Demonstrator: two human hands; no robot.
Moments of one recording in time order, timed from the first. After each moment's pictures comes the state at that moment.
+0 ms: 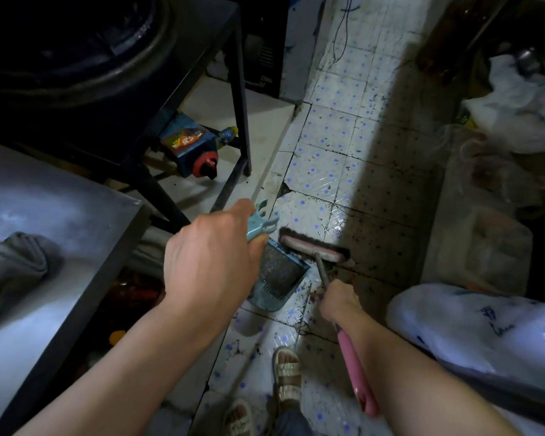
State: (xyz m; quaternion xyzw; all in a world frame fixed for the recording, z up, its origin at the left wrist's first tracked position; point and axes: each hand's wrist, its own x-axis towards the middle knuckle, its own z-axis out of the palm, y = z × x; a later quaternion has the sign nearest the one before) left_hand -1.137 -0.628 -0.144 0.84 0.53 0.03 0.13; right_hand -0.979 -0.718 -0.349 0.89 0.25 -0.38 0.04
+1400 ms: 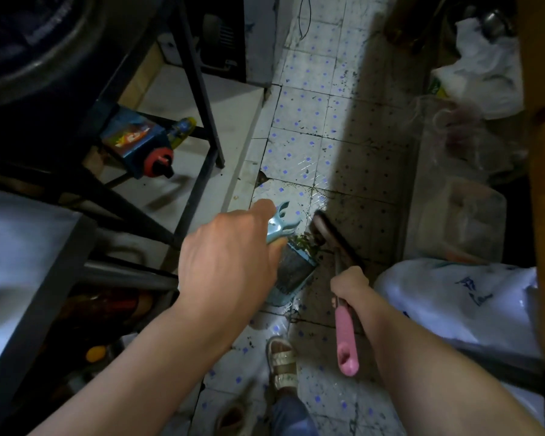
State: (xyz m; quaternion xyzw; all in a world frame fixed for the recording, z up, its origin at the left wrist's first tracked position) left_hand -1.086 -0.641 -0.157 0.88 0.45 0.00 0.14; right_hand -0.921 -0.738 -0.373 0.90 0.03 -0.43 -0.10
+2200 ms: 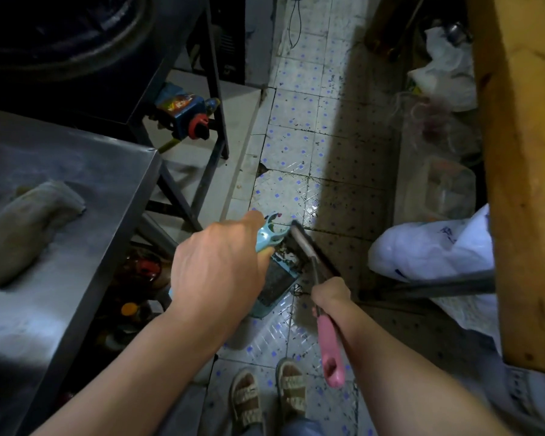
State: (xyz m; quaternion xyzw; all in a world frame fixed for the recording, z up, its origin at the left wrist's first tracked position) left_hand -1.224 -0.716 -0.126 0.89 0.43 -0.01 0.13; right_hand -1.078 -0.813 -0.336 0.89 -0.01 -0.43 -0.14
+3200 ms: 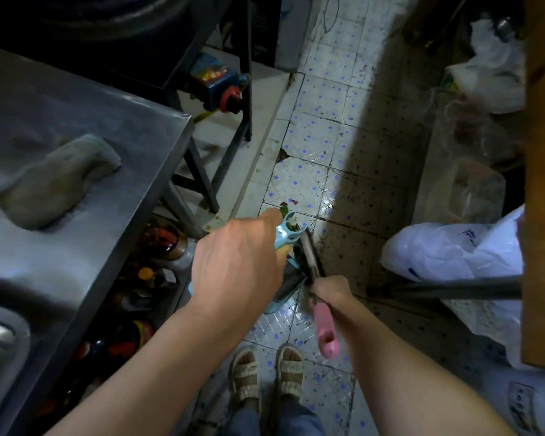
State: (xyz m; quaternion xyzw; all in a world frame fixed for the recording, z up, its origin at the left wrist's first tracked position) left_hand -1.244 -0.742 -0.135 0.87 0.47 0.01 0.16; right_hand -1.112 -0.817 -0.340 0.87 -0.05 -0.46 -0.18
